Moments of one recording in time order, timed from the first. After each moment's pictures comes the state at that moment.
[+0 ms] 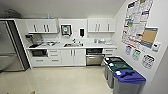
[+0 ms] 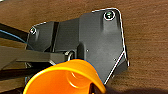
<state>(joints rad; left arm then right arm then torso) 1.56 2.87 -2.59 0.25 -0.11 -0.18 -1.65 2.75 -2.41 -0.11 0.22 0.01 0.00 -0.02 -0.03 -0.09</state>
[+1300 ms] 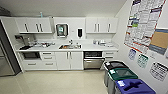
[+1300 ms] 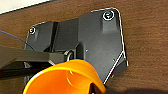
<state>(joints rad) 1.56 2.87 -2.59 0.25 -0.11 -0.18 -1.65 2.75 -2.42 -0.11 0.22 0.01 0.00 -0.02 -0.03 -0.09</state>
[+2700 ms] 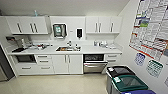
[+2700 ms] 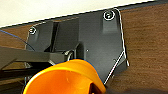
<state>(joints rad) 1.56 2.87 -2.59 0.25 -0.11 -0.18 -1.65 2.75 -2.42 -0.11 0.22 0.01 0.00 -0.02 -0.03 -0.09</state>
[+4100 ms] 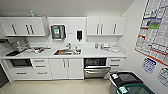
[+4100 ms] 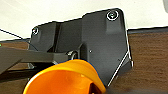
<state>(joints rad) 1.55 2.88 -2.60 0.25 -0.11 -0.18 -1.64 2.77 -2.42 -0.11 0.21 0.01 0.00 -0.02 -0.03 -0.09</state>
